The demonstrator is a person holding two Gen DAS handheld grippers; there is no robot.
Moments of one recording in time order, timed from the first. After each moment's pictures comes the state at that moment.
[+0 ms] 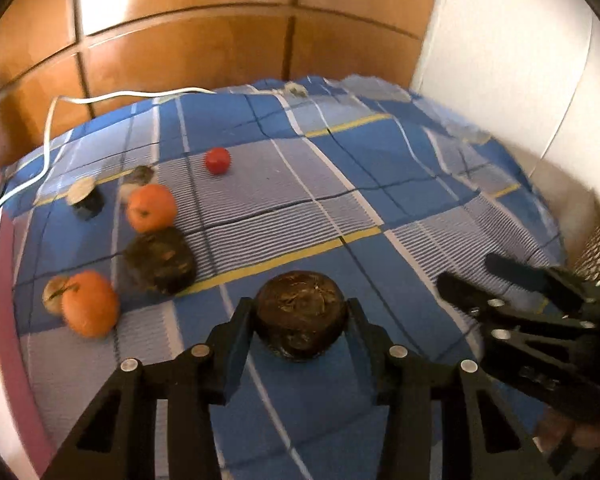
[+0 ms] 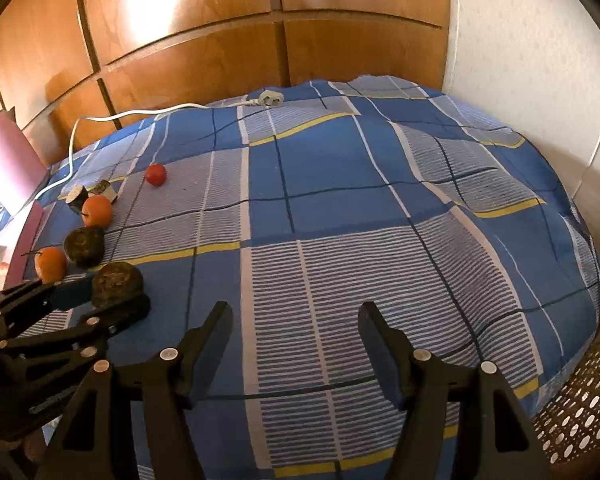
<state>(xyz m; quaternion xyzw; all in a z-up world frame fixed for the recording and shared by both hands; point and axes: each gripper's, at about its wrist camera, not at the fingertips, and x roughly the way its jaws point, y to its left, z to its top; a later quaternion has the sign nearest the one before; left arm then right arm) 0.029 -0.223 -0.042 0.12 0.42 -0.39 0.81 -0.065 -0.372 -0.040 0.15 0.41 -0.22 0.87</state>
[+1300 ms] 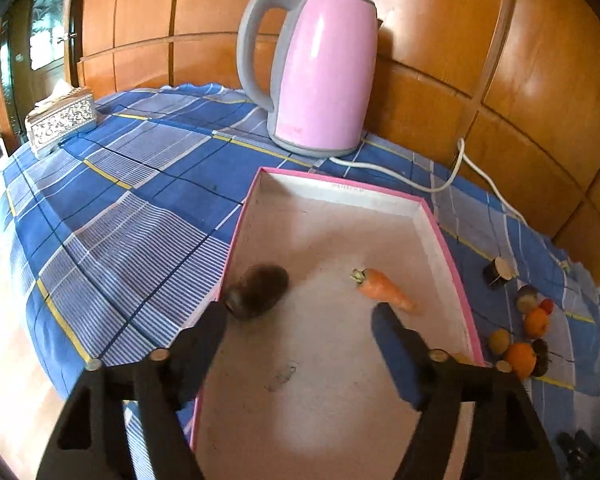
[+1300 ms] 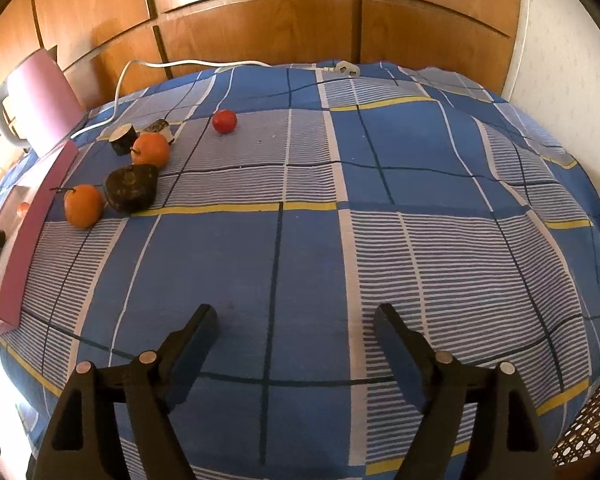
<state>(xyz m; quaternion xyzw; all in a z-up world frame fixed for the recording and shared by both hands) 0.119 0.077 -0.021 -0.09 0.40 -0.02 0.91 -0.039 -0.324 -0.060 0.11 0.45 -0.15 0.87</state>
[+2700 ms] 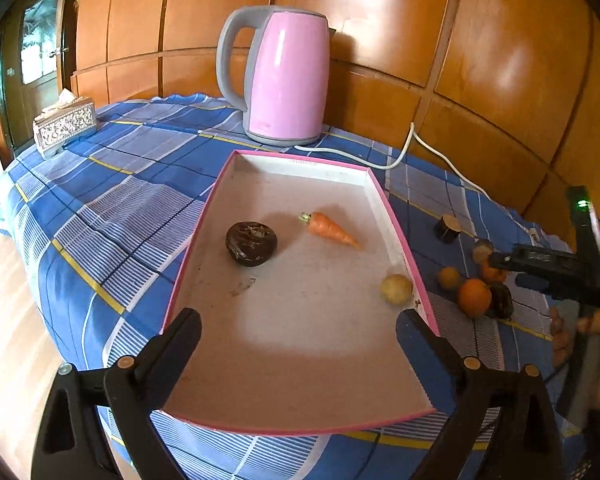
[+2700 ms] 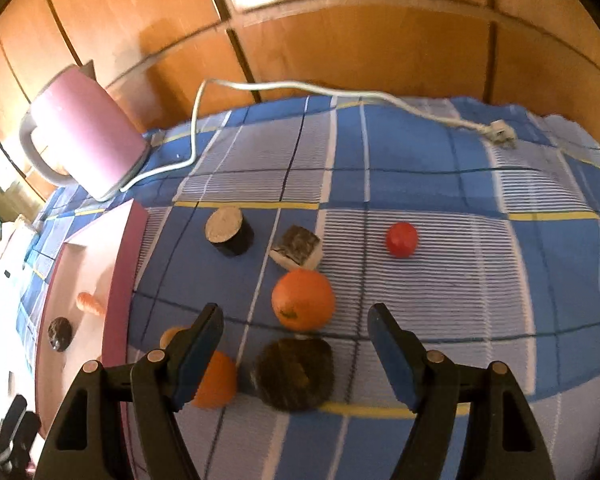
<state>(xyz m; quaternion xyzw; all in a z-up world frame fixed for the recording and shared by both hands) 0.038 0.044 -0.014 -0.07 0.38 -0.04 0.92 0.132 -0.269 -0.030 0.15 0.47 -0.03 0.87</state>
